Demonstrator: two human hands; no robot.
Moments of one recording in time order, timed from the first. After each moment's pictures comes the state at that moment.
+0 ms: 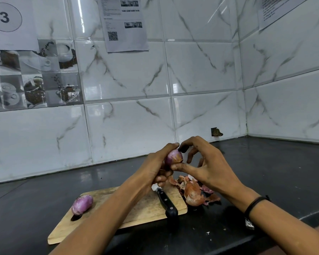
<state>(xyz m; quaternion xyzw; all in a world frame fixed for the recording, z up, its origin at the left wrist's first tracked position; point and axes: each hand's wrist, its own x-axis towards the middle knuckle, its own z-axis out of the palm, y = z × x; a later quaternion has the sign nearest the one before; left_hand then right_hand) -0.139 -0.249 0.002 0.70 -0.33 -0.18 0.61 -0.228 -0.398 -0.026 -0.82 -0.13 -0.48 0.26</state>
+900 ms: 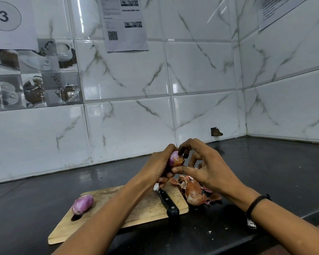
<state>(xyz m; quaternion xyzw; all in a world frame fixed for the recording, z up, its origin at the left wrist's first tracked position) -0.143 -0.251 0.000 0.74 -0.36 -0.14 0.56 -0.228 -0.398 -0.029 -0.84 -0.13 -0.43 0.30</state>
